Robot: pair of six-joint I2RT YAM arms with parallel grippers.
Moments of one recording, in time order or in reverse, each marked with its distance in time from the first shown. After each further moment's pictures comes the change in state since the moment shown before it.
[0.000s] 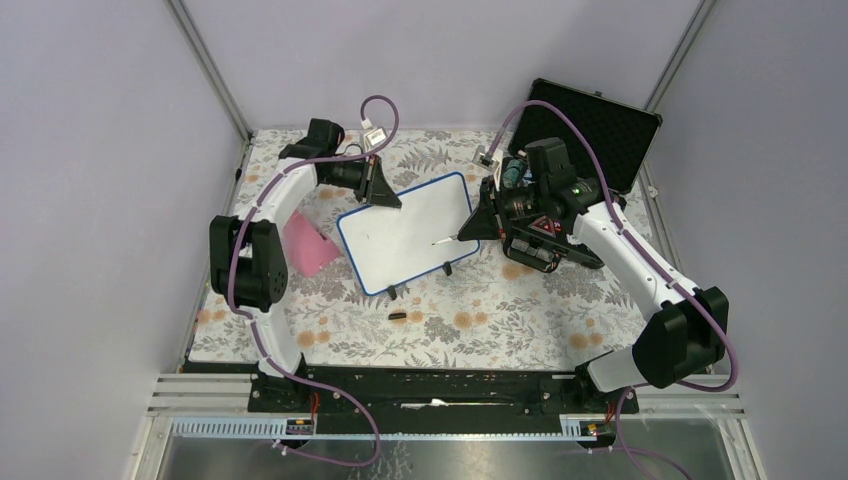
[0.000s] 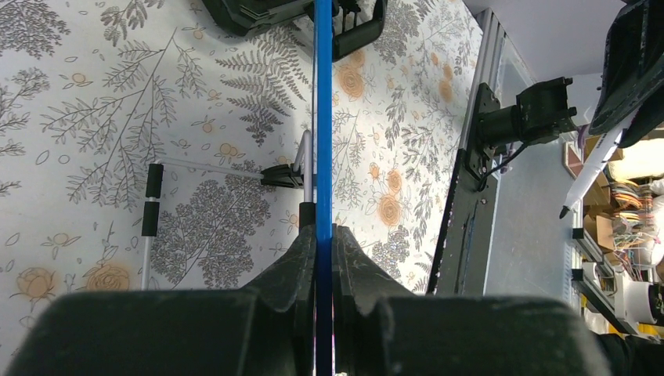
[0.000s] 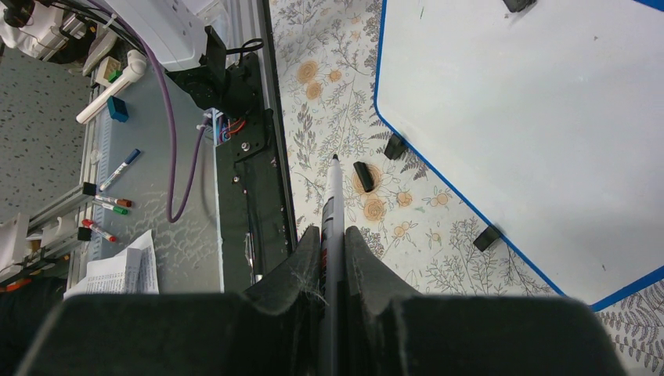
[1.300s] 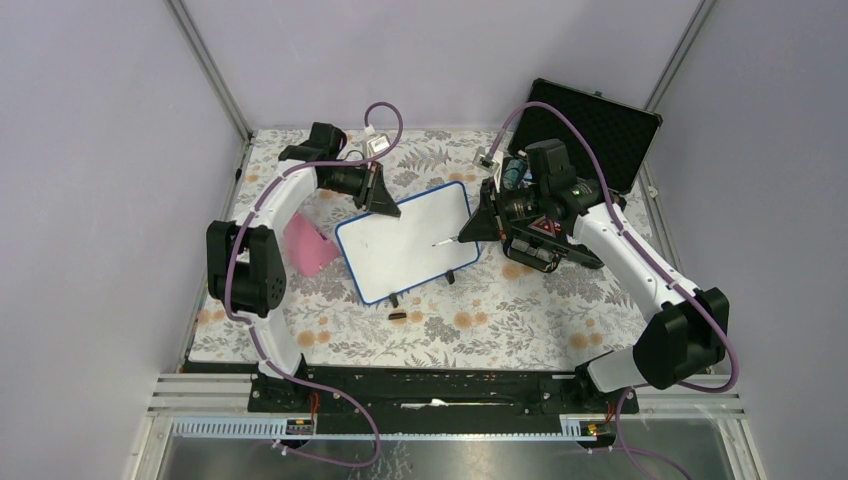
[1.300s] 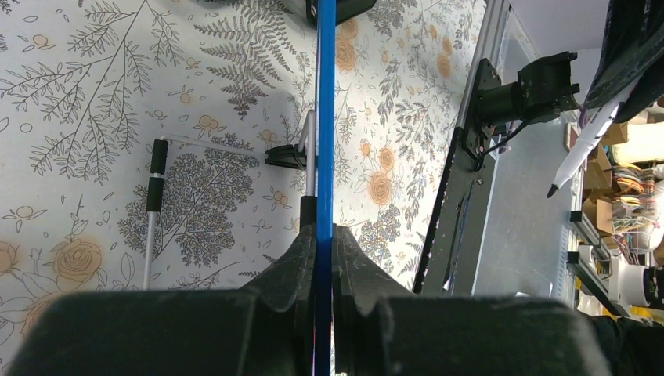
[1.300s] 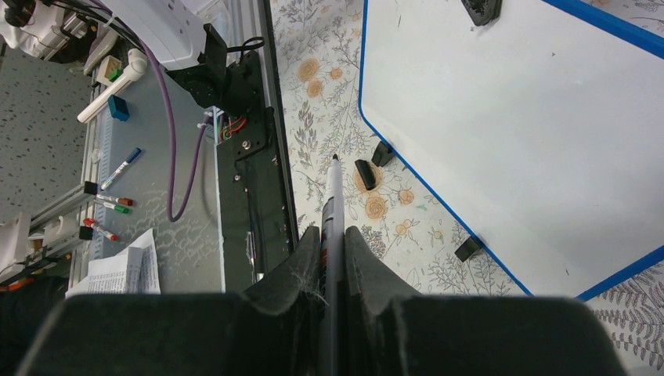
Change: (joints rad) left arm -0.024 -0.041 -0.021 -0.103 -0.040 0.056; right arm 0.000 -0.005 -0.010 0.000 0.000 0.000
